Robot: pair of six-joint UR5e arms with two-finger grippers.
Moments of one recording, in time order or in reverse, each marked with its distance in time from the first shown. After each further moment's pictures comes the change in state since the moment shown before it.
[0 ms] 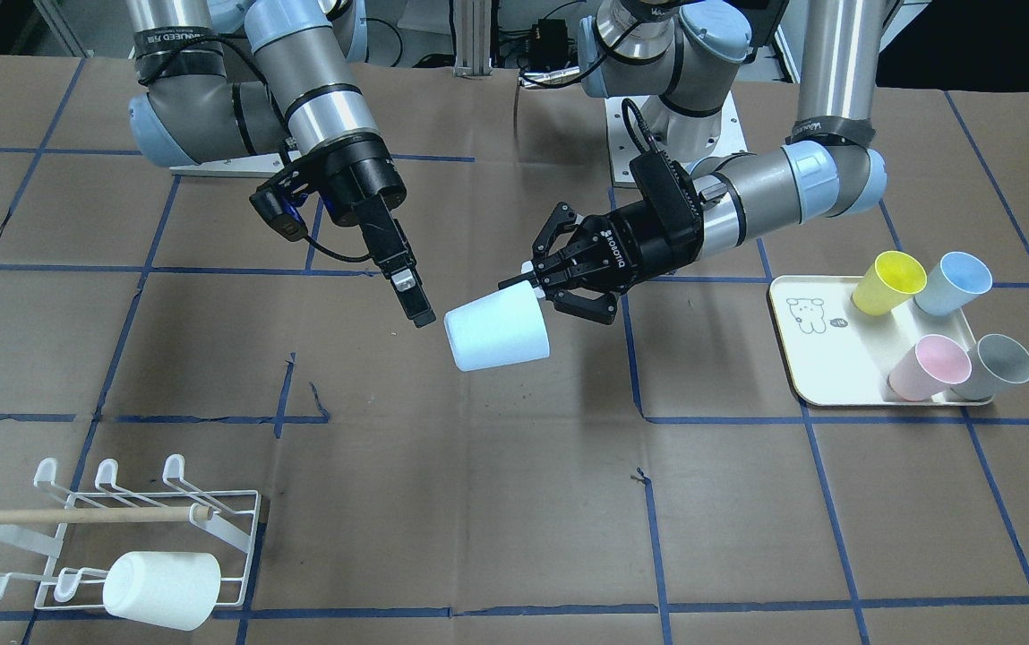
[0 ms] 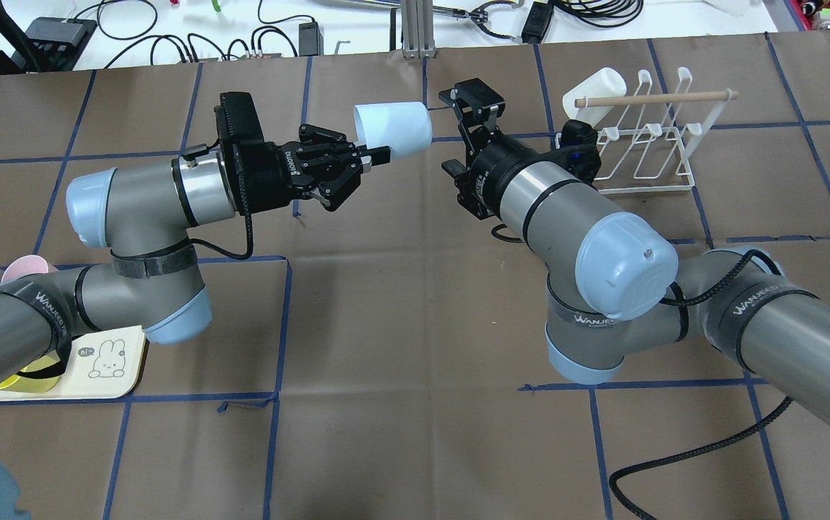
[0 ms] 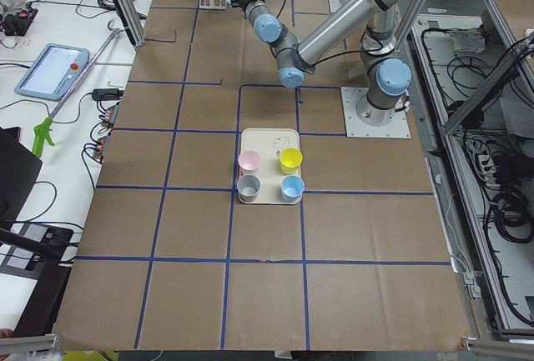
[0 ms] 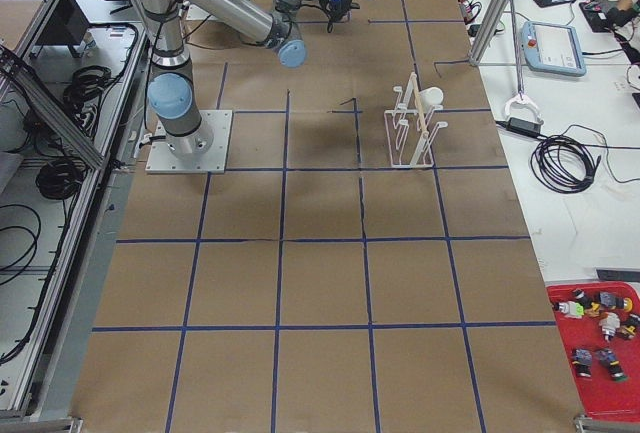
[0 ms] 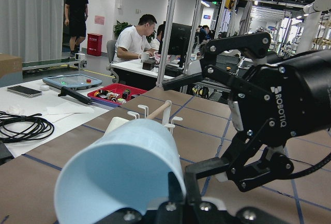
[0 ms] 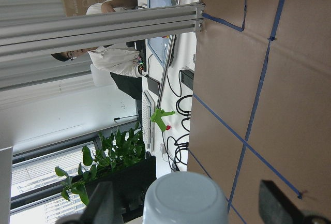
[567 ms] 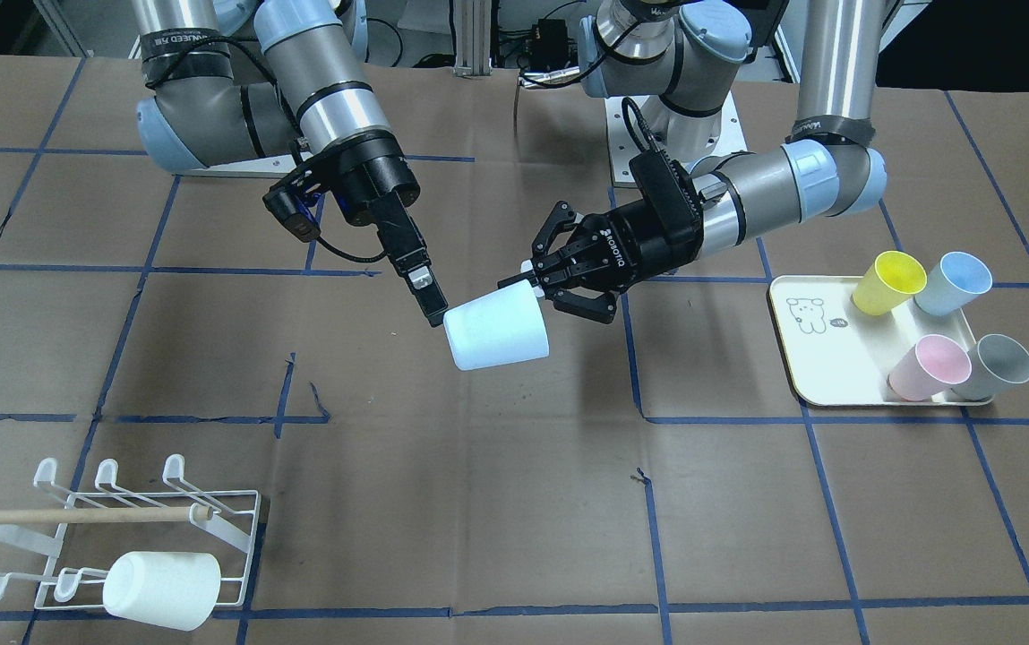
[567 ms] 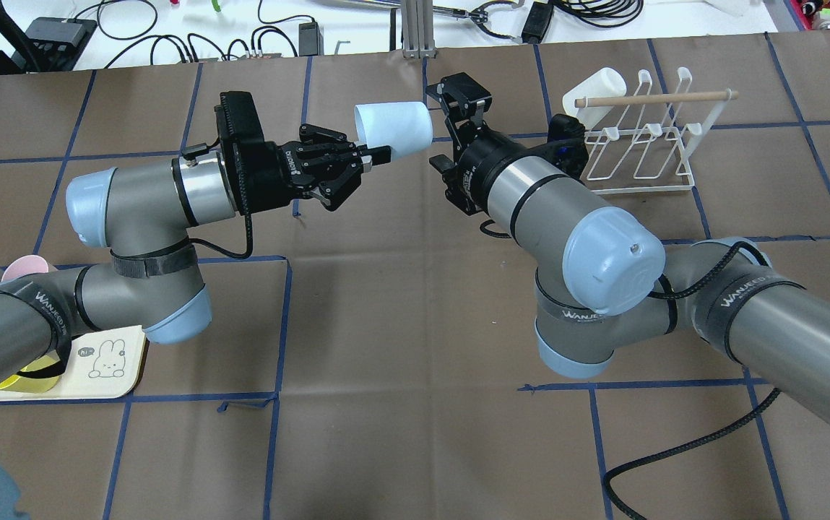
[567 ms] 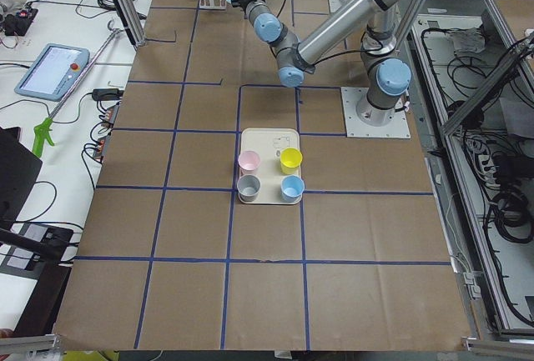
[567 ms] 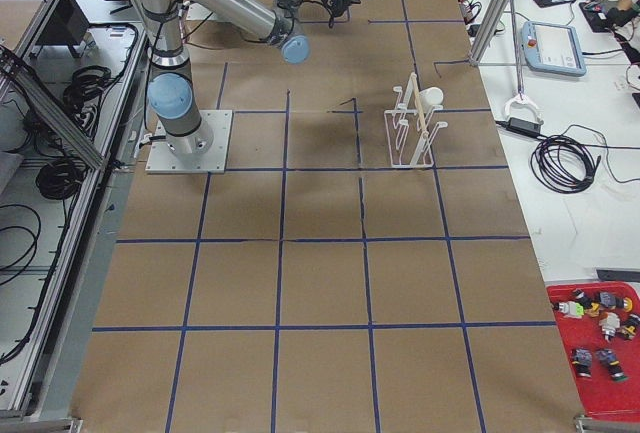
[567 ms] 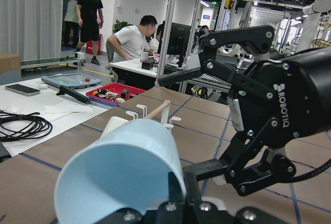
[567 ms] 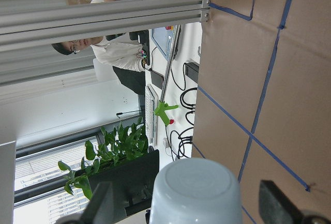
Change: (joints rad) left arm 0.000 0.002 0.001 0.000 0.001 -0.011; right arm 0.023 0.016 -0.031 0.002 -0.007 0.008
